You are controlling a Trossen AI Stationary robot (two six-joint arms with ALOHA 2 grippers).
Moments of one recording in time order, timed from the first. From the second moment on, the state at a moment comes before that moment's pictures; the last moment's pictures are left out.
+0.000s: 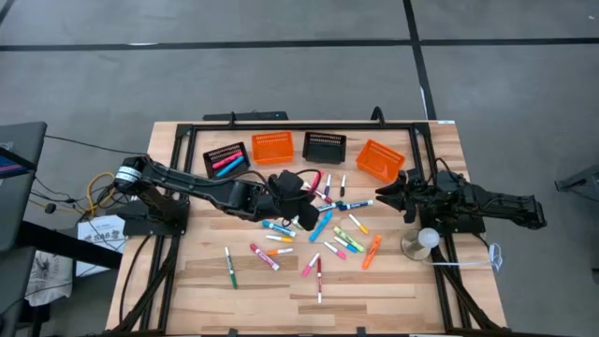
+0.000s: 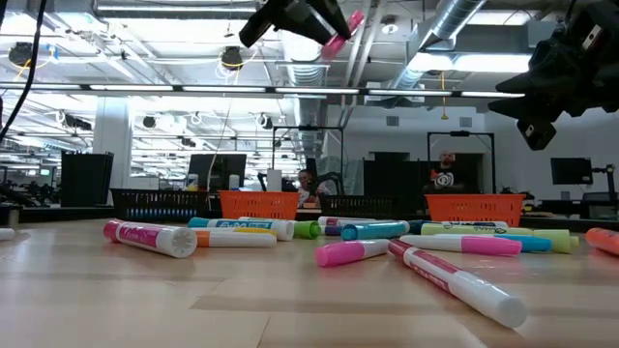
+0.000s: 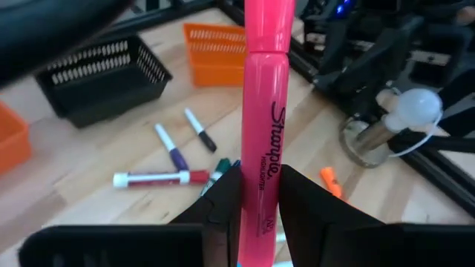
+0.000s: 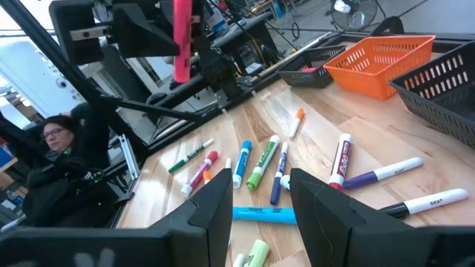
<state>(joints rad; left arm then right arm) -0.24 1.68 1.44 -0.45 -0.60 -0.76 -0.13 0.01 0.09 -0.21 -0.10 0.46</state>
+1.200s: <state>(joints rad) 0.09 1.65 1.17 -1.08 -0.47 -0.50 -0.13 0.01 0.09 -0.20 -0.02 0.46</state>
